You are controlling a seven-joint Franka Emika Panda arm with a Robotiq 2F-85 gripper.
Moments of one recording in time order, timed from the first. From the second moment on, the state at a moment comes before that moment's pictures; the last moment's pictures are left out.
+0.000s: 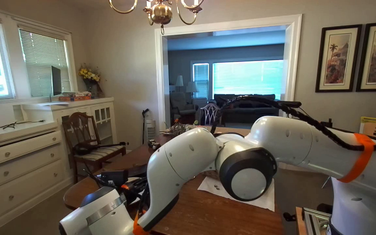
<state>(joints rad) 0.45 1.29 -0.04 -0.86 -1.26 1.22 -1.18</state>
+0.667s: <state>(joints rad) 0.51 1.41 -0.13 -0.70 -1.26 1.12 -1.30</state>
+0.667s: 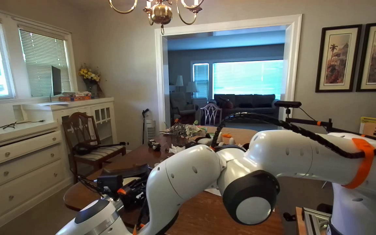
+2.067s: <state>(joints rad) 0.42 1.14 0.07 -0.53 -1.16 1.53 -1.45</state>
